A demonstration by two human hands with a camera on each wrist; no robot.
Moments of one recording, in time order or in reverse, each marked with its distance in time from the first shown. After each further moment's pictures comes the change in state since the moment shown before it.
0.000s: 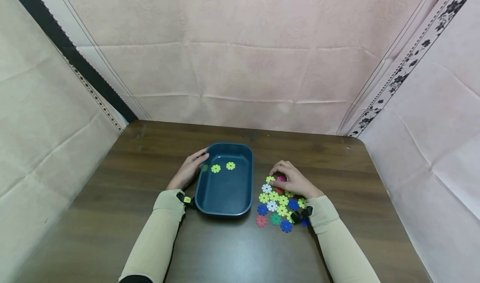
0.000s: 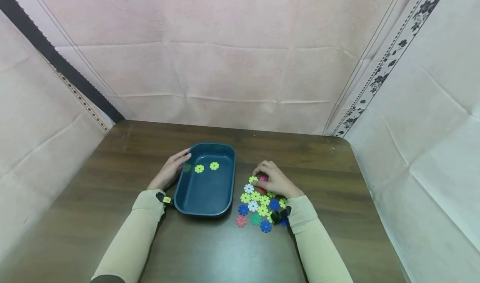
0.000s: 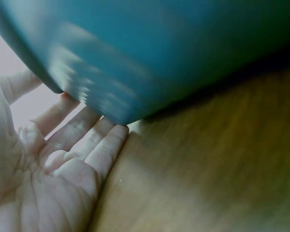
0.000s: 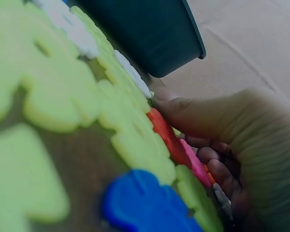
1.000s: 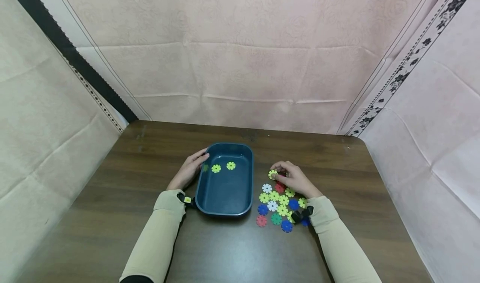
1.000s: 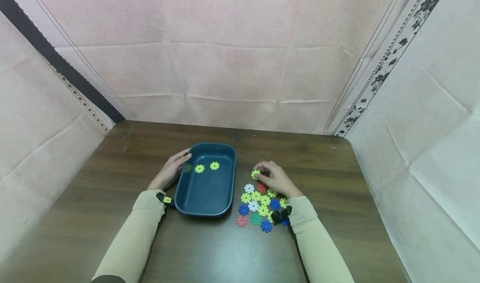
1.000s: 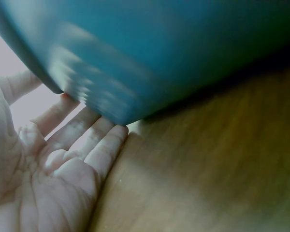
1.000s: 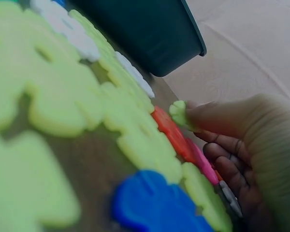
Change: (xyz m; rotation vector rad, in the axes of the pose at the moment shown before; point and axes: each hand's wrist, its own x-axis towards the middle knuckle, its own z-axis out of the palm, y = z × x) left_hand 0.001 0.000 -0.001 0.009 -0.010 -0.008; right_hand -0.001 0.000 0.001 0.148 0.076 0.183
